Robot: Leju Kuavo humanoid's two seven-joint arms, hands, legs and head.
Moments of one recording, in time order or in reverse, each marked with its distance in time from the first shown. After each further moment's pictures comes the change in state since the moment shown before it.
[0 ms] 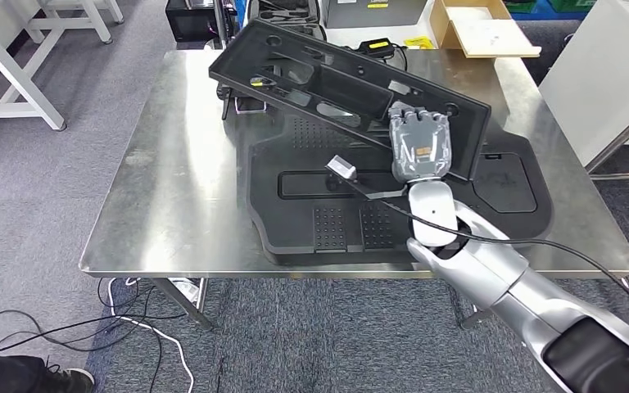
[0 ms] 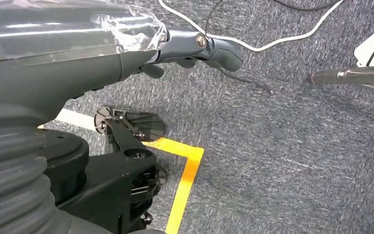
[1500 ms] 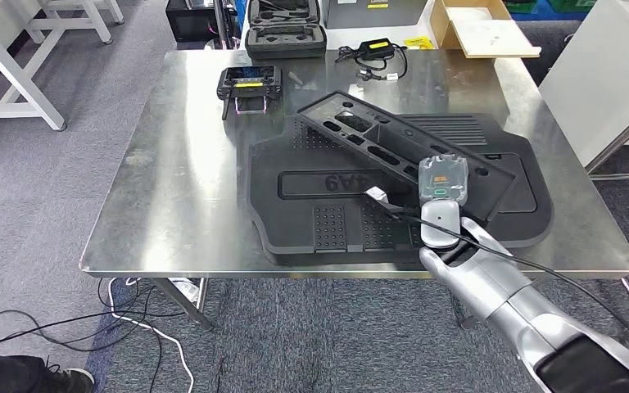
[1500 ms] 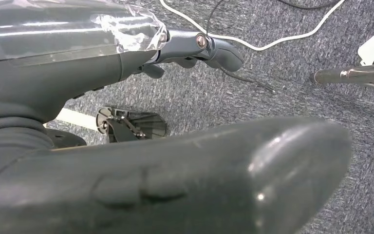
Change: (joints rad) left arm -0.013 0.000 -0.005 0.000 0.000 0.009 0.029; right arm 0.106 0.046 -0.147 0.181 -0.051 0.380 0.000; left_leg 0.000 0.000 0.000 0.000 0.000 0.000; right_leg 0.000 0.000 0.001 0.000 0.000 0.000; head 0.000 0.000
